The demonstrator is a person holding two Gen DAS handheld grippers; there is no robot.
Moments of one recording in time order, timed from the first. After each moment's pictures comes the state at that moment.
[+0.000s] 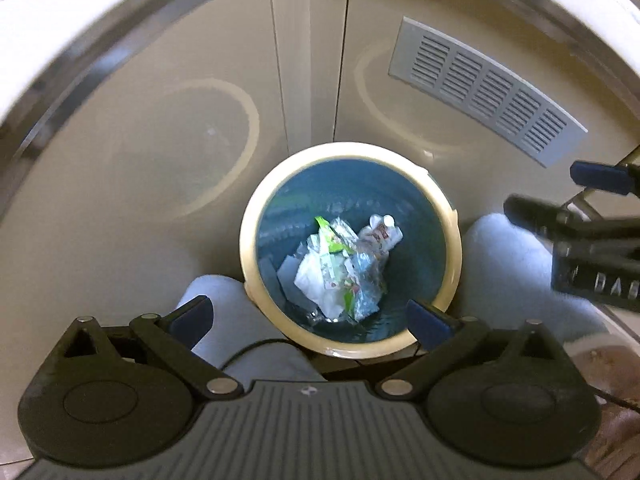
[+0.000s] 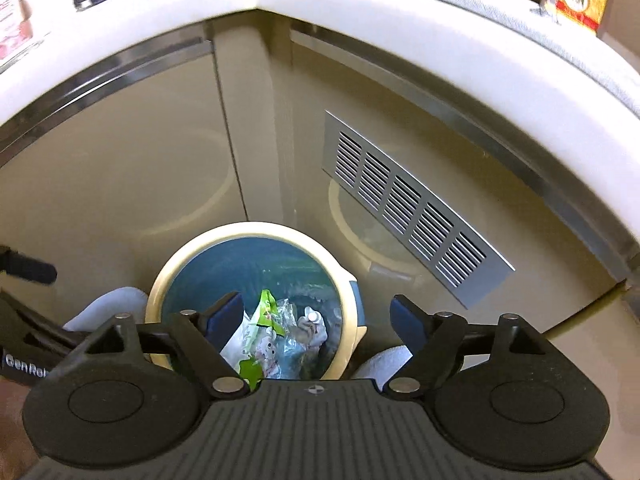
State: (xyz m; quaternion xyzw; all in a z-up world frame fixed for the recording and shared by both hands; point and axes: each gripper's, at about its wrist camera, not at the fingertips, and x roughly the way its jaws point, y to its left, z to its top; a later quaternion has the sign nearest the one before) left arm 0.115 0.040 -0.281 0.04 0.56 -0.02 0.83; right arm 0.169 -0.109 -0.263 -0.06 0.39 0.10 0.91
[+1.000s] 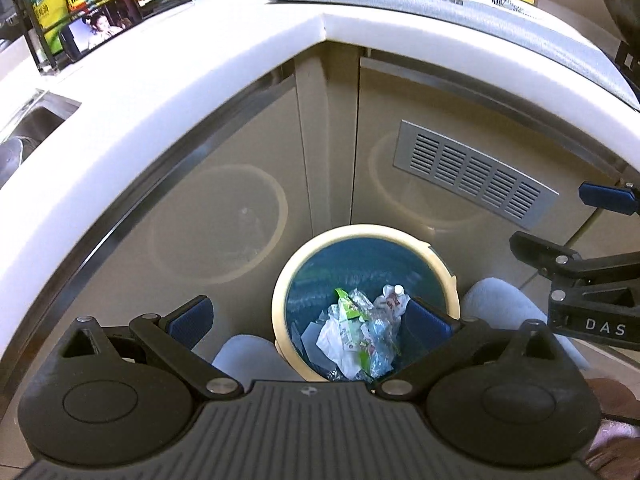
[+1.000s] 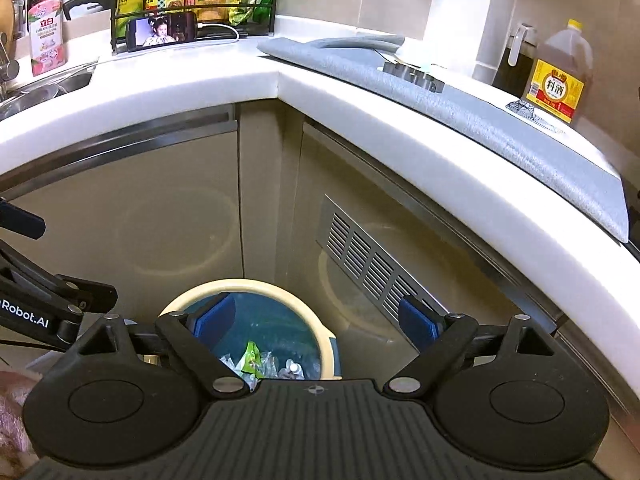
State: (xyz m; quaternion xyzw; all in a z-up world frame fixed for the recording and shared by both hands) left arm 0.084 0.040 -0.215 0.05 0.46 0.01 0.89; right arm 0.120 -0.110 -0.220 -0.10 0.28 0.10 0.95
